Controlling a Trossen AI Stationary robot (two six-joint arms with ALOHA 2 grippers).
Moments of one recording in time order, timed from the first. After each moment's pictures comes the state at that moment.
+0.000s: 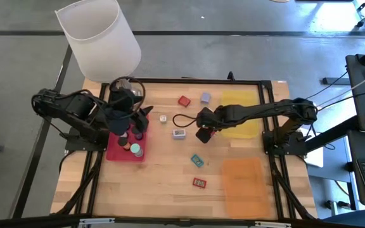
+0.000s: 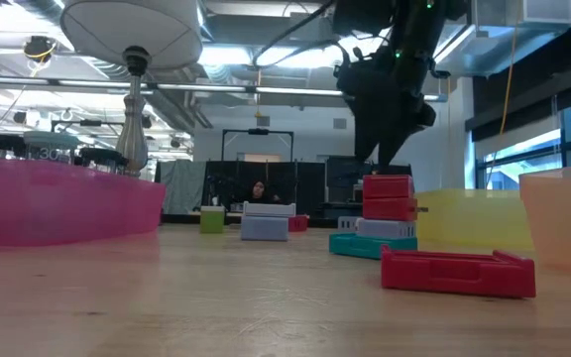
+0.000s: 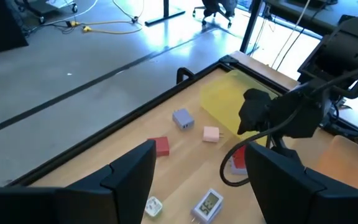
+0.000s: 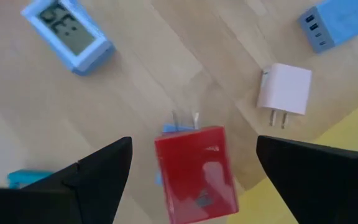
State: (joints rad) left arm -0.35 1.30 1.70 -1.23 -0.93 -0.85; right arm 0.01 1.68 1.23 -0.83 0.27 0.63
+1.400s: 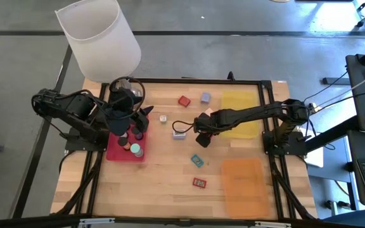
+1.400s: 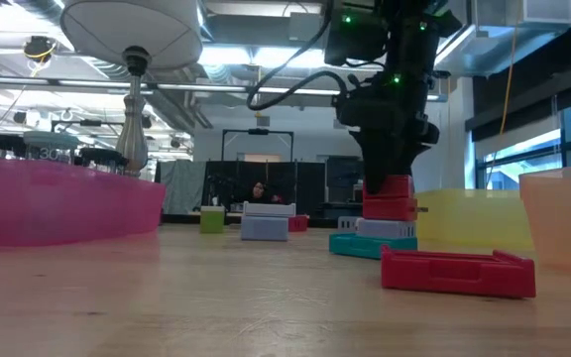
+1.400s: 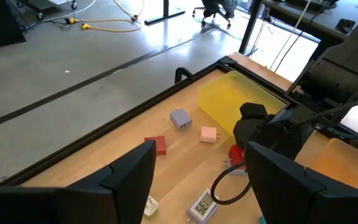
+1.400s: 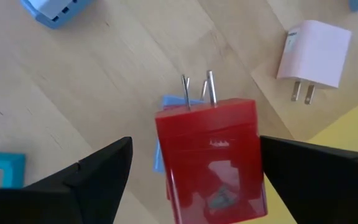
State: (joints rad) left arm -0.35 1.30 1.70 -1.22 -0.93 -0.88; right arm 0.02 1.77 1.23 -0.86 0.23 0.64
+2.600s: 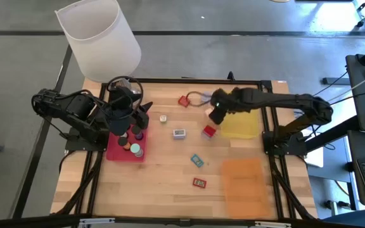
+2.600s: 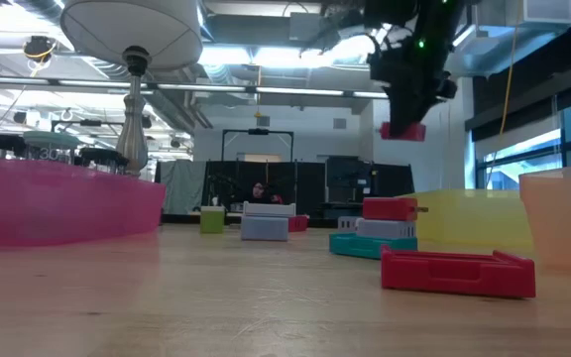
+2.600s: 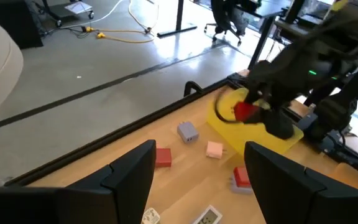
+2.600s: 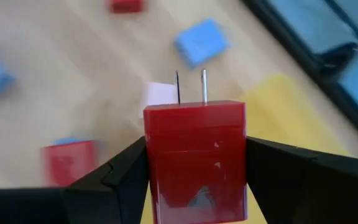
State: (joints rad) left arm -0.35 1.30 1.70 -1.22 -1.00 -0.93; right arm -0.21 1.47 1.23 -1.01 0.37 0.46
